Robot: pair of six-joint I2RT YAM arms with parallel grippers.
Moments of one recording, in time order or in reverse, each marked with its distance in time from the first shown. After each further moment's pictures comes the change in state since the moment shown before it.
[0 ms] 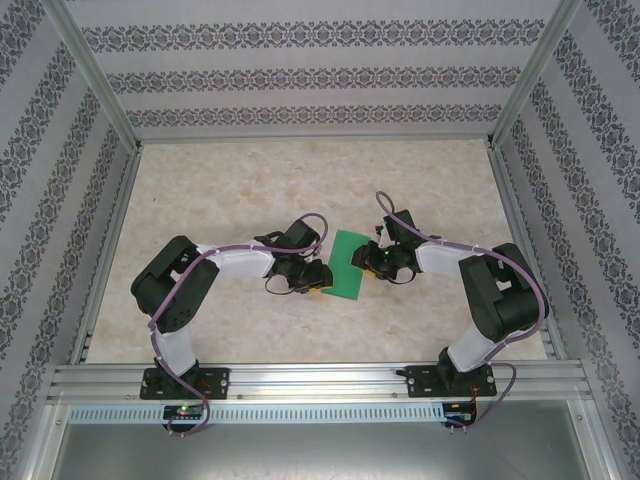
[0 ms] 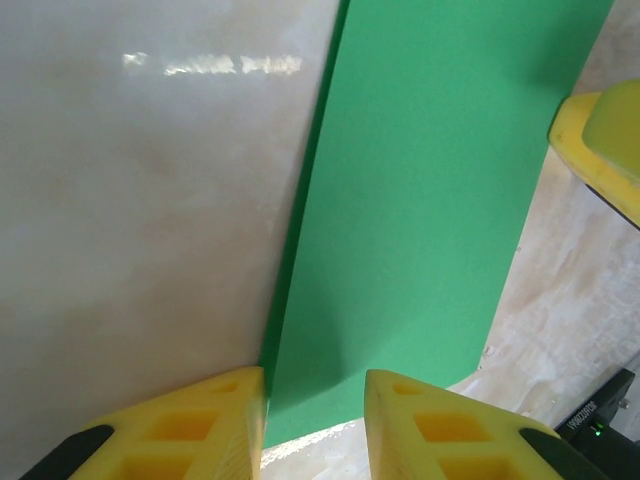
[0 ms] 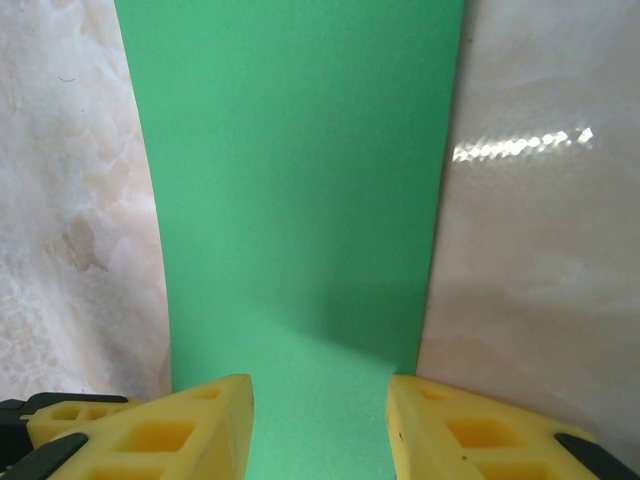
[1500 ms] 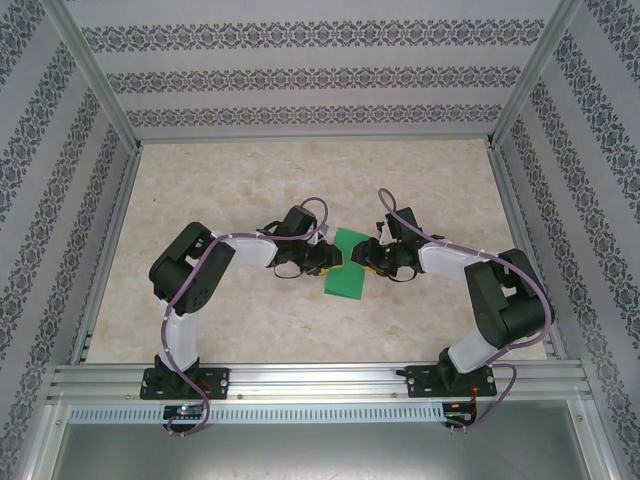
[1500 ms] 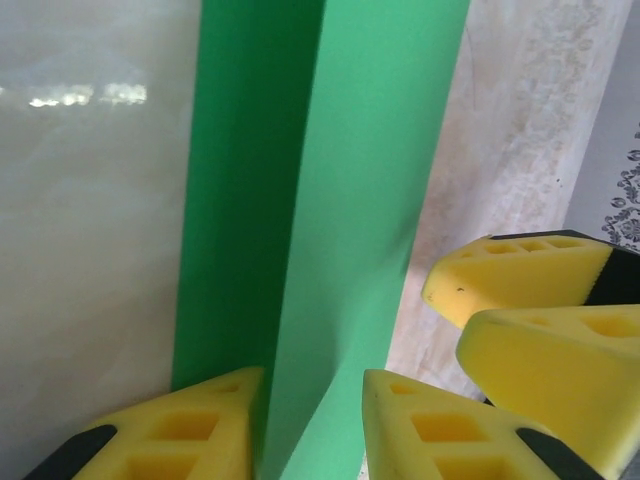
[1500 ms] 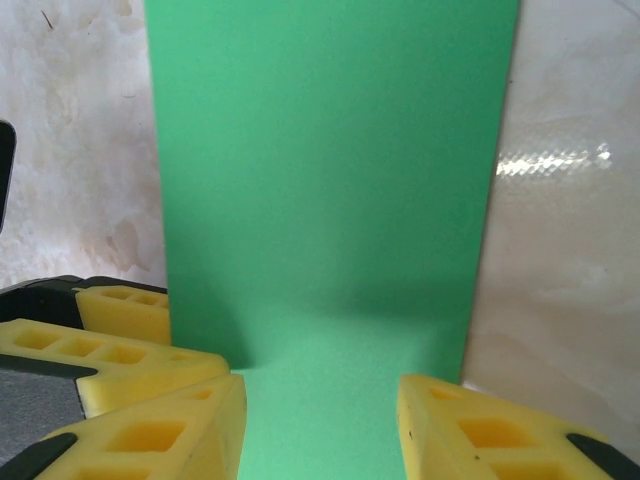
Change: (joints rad) left arm 0.089 0.152 0.068 0.305 0.175 -0.055; right arm 0.000 -0.047 0.003 0.000 0.000 0.000
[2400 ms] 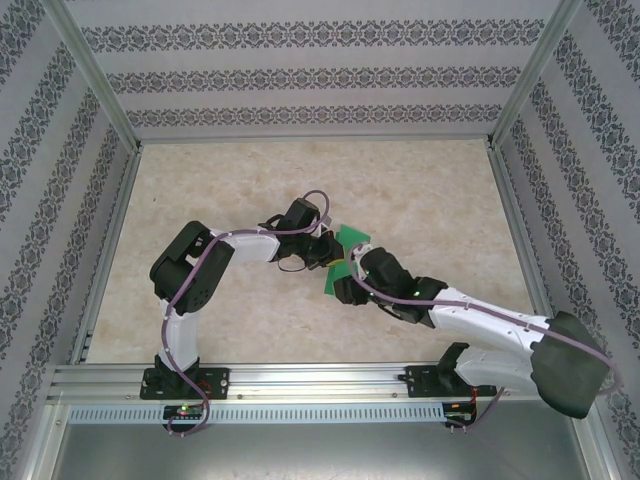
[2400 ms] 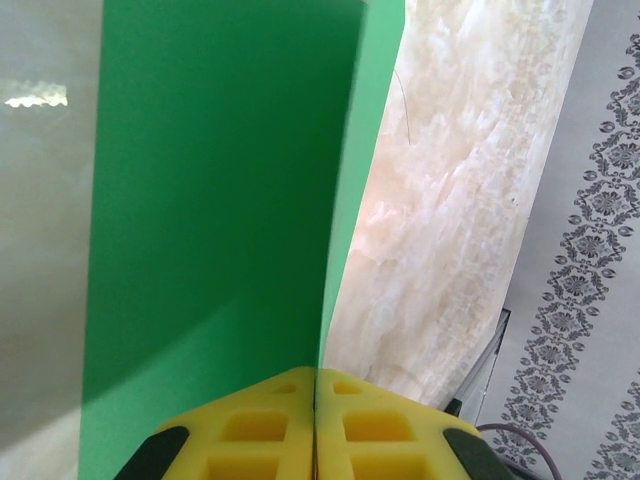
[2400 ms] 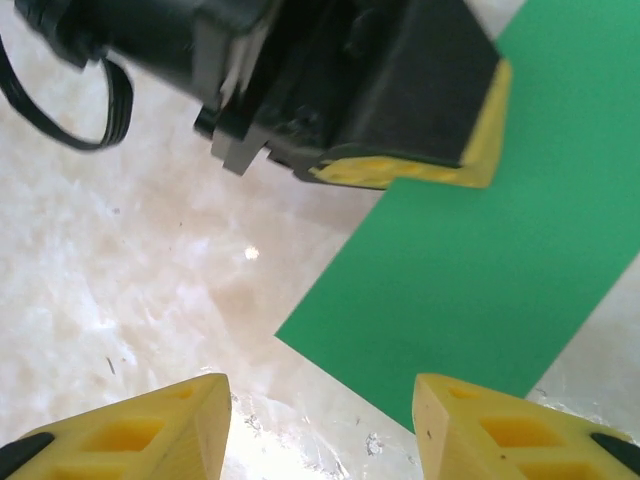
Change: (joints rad) left arm 0.000 0.005 0.068 -0.024 0.007 -0.061; right arm 0.504 -0.437 -0.183 -0.014 0.501 -0.284
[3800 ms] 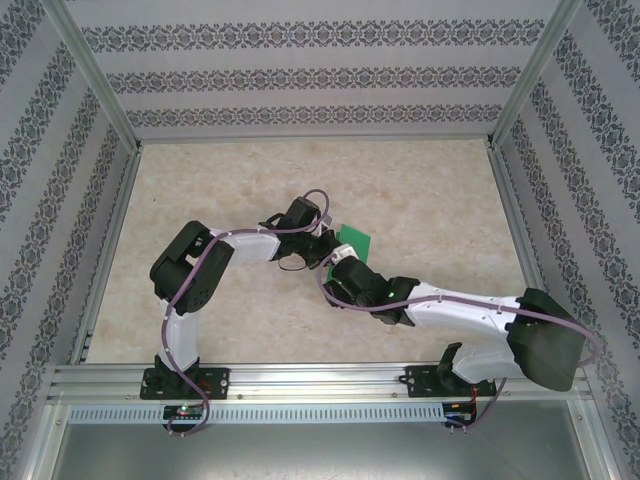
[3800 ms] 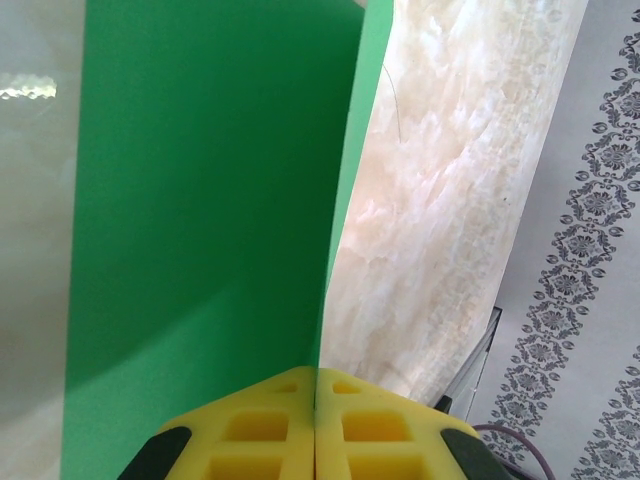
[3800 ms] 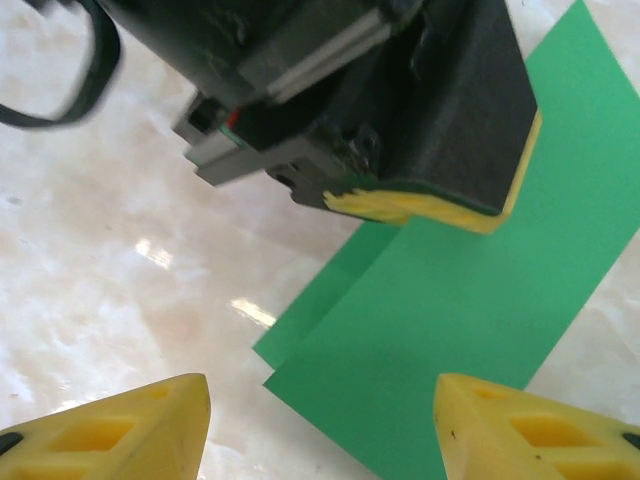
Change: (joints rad) left arm -0.001 0.000 0.013 -0.013 0.011 -0.014; right arm 0.146 0.168 0.108 -0.046 0.275 -0.055
